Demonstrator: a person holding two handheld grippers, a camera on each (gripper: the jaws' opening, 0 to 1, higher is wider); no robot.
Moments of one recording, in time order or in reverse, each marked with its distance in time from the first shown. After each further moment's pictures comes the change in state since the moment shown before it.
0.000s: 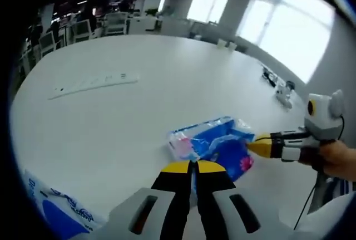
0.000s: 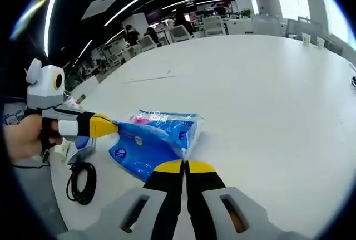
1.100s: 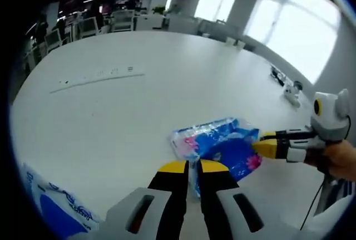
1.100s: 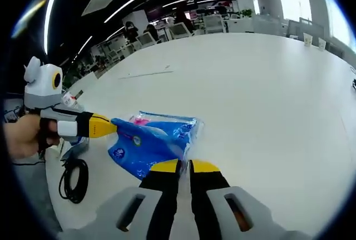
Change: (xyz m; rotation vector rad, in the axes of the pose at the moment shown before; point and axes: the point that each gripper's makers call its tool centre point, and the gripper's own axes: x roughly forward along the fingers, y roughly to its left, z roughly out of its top) left arm 0.003 0.011 -0.006 -0.013 -0.006 0.042; right arm 0.009 0.000 -0.008 -0.042 0.015 -0.022
